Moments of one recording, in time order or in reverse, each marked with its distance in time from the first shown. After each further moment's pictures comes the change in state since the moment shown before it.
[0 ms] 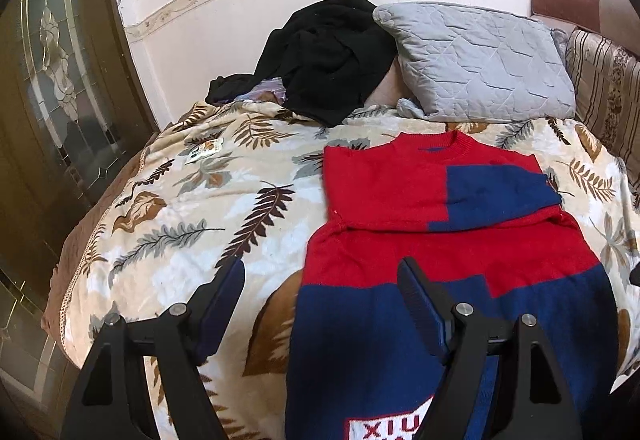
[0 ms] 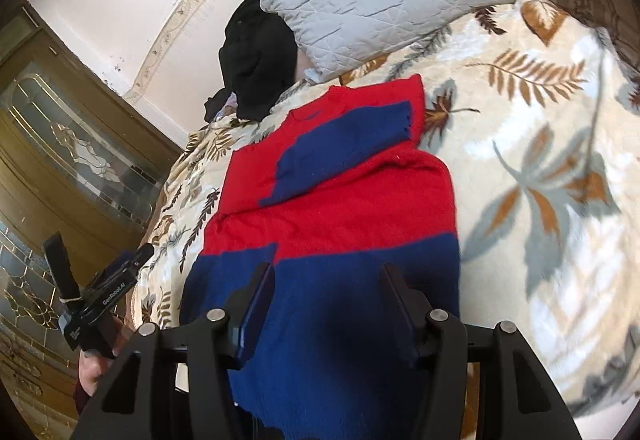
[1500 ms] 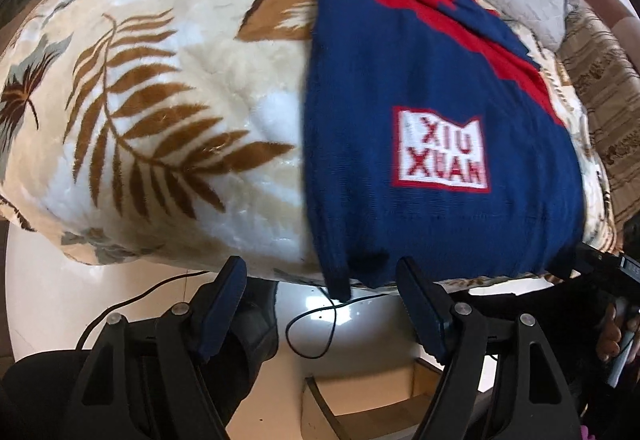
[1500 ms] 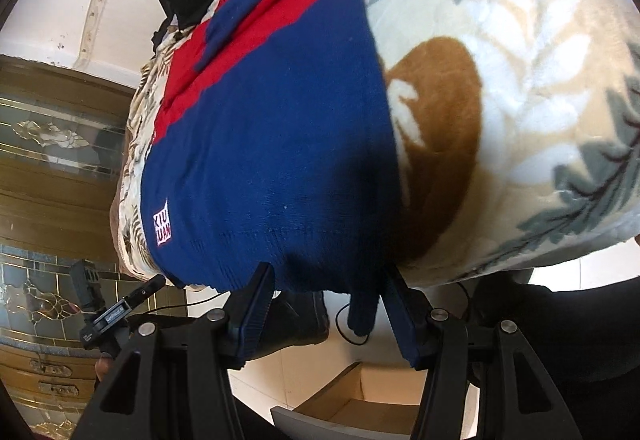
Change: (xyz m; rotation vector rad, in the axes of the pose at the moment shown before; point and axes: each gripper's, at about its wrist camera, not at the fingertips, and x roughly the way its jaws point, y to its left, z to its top) left arm 0.023 0.050 -0.172 -0.207 0.572 -0.342; right arm 0.014 -0.053 -0.112 0.185 0.361 -0.045
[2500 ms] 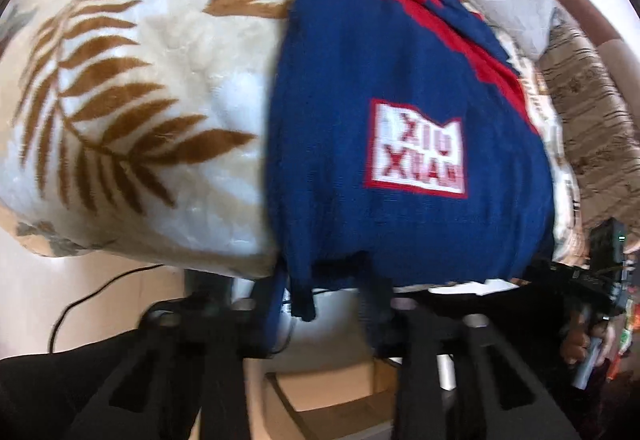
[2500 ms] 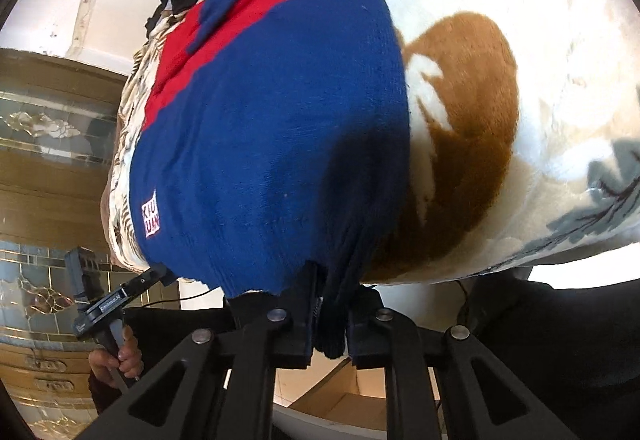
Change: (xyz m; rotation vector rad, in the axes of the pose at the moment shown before) left arm 0.008 0.000 0.010 -0.021 0.035 -0.185; right arm 0.017 0.006 -0.001 -0.013 0.040 -0.024
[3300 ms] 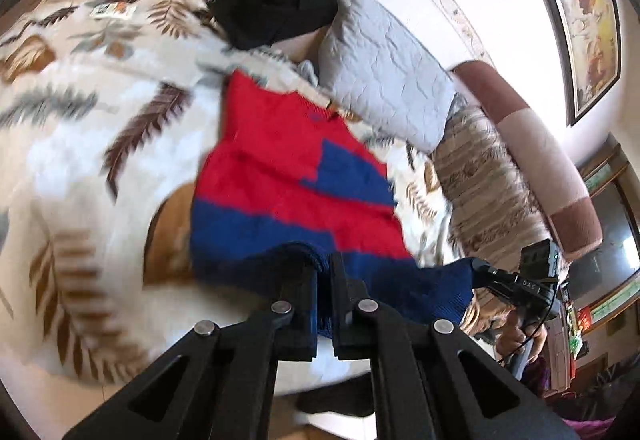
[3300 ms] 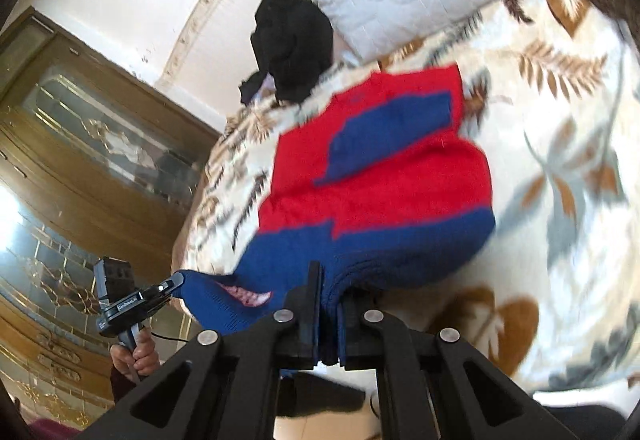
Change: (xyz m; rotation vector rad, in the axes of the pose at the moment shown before) left arm -0.130 -0.028 0.128 0.053 -0.288 -0.321; right arm -0.117 0.085 0.084 -0.186 -0.306 0.196
